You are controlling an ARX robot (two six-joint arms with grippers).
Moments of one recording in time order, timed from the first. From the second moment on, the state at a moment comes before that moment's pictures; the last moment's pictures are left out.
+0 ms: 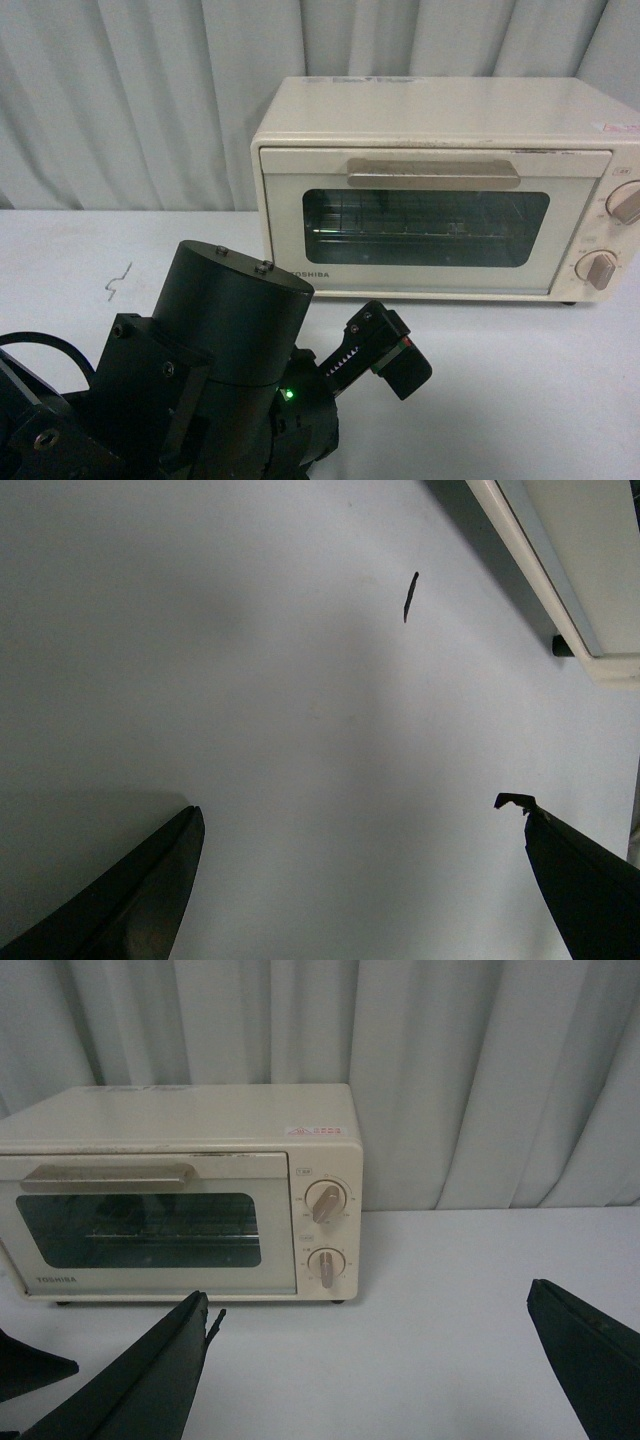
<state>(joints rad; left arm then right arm) -0.58 2.08 0.72 0.69 0.08 -1.09 0.00 0.00 0.01 0.00 0.00 -0.01</state>
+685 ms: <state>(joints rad) -0.58 2.08 0.72 0.69 0.08 -1.09 0.10 0.99 0.33 0.85 0.27 -0.36</state>
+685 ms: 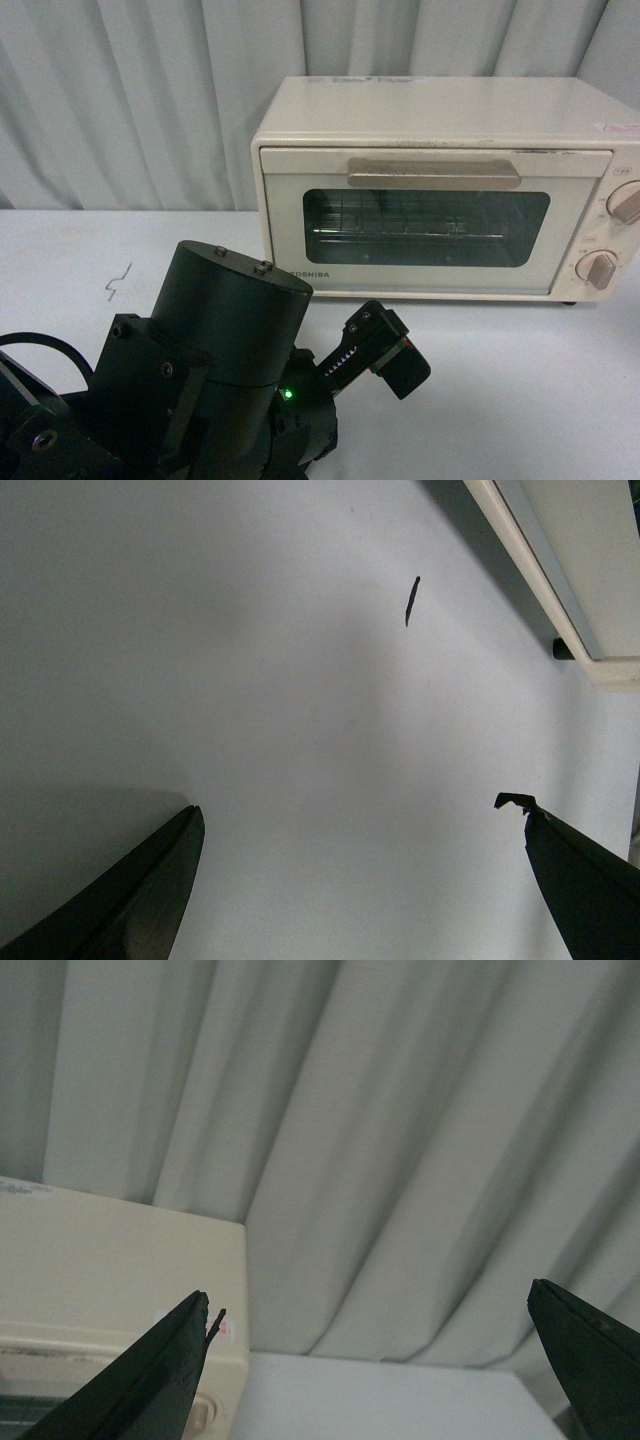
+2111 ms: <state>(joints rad) -0.58 2.08 0.72 0.69 0.08 -1.09 0.21 1.71 0.80 0.59 -0.32 -1.48</state>
